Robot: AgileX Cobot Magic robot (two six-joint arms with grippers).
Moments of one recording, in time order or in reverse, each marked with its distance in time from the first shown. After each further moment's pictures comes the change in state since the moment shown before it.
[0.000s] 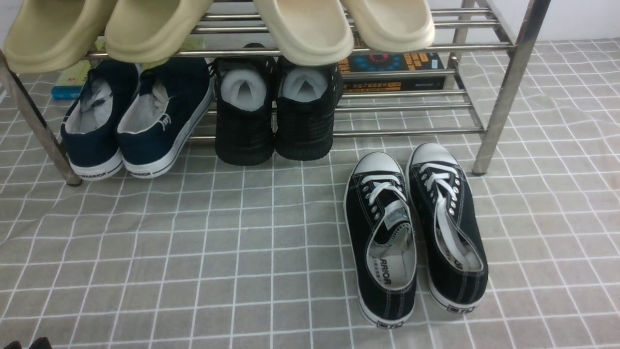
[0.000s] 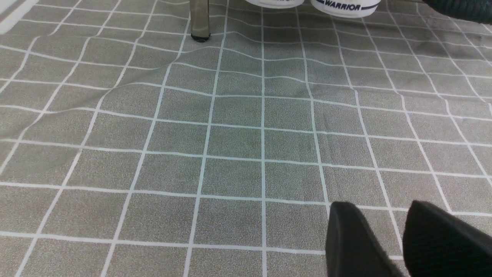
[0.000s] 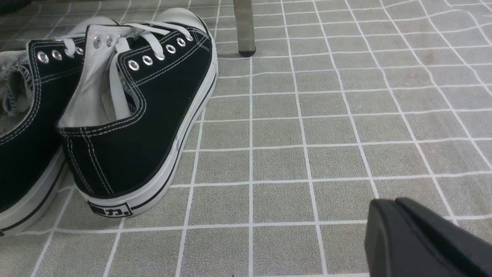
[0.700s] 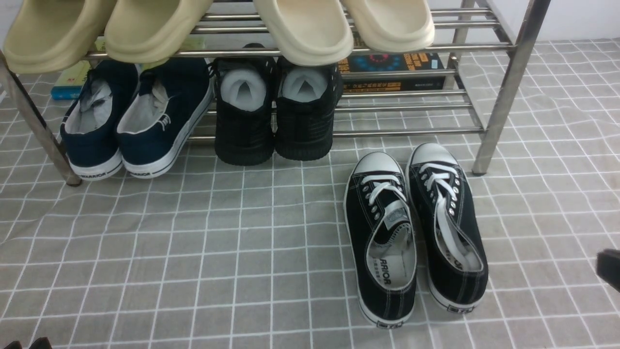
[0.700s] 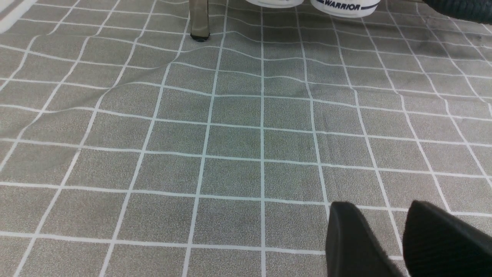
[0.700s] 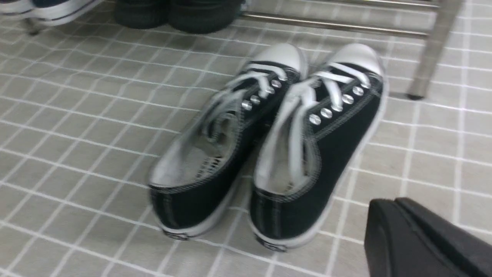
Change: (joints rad) right arm 0.316 0.462 -0.348 0.057 -0.029 0.002; left arm 0.000 0.000 0.000 -0.003 0.000 0.000
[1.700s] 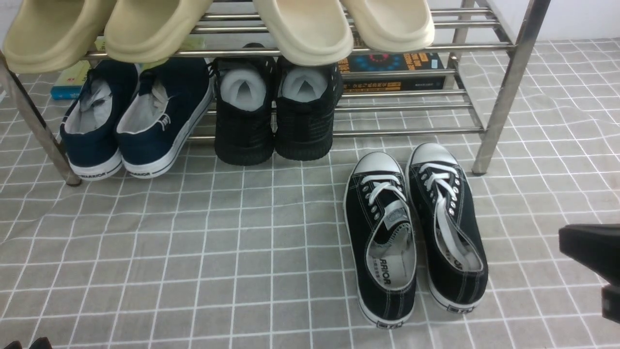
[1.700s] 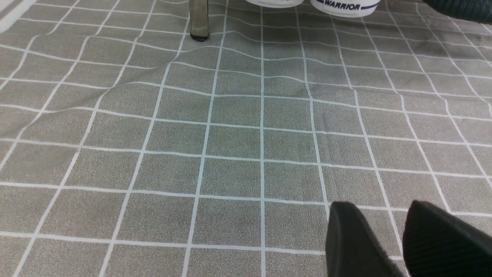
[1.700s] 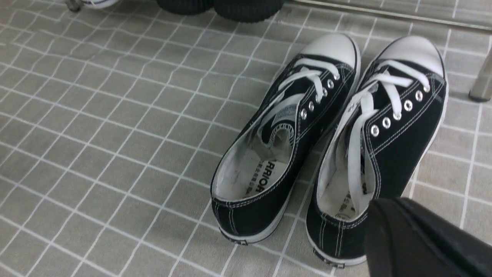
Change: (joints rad) right arm 0.163 0.234 -0.230 0.004 0.076 0.047; left arm 0.000 0.000 0.000 0.000 0.000 0.000
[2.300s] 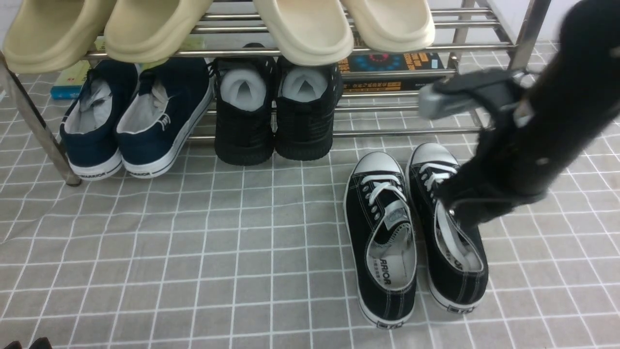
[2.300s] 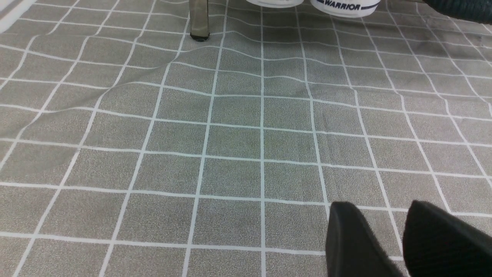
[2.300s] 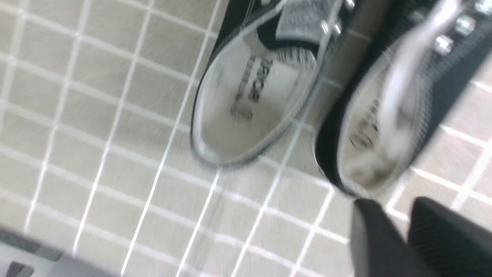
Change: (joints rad) right arm 0.000 0.771 -0.758 0.011 0.734 0.002; left arm 0.000 0.000 0.000 0.000 0.000 0.000
